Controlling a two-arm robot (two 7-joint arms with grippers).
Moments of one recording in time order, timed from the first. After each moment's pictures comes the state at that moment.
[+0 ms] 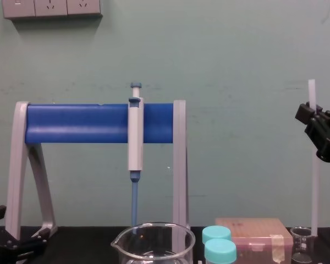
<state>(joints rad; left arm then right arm) -0.20 0.60 0.45 -1.41 -0.25 -0.12 0.03 0.20 0.29 -0.17 -1.36 0.36 -0.55 0.47</state>
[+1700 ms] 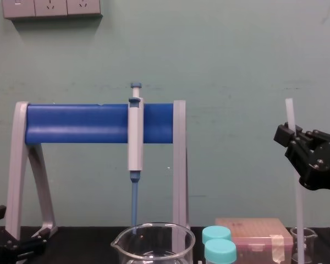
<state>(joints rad) -0.20 0.60 0.45 -1.41 -0.25 -0.12 0.03 0.11 0.27 -0.19 -1.45 0.30 -0.53 0.49</state>
